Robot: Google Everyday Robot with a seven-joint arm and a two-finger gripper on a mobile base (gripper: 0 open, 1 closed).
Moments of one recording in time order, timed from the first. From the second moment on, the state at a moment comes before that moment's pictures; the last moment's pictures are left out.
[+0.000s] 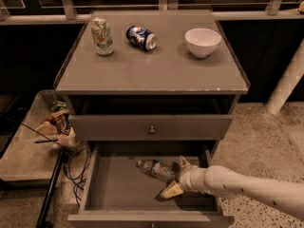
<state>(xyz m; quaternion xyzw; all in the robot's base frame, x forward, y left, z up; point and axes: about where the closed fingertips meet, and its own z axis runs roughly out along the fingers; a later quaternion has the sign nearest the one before) 0.536 -0.111 0.398 -0.45 0.80 0.13 0.37</state>
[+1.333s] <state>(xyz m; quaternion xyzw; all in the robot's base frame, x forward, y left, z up) 0.559 -0.113 0.368 -0.42 0.81 0.17 0.37</state>
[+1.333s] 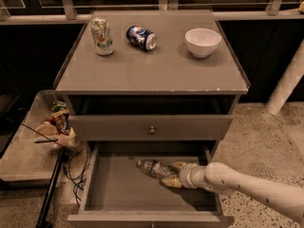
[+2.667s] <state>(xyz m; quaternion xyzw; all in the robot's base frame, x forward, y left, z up) 0.545 -0.120 0.416 -0.45 0.81 0.18 0.33</state>
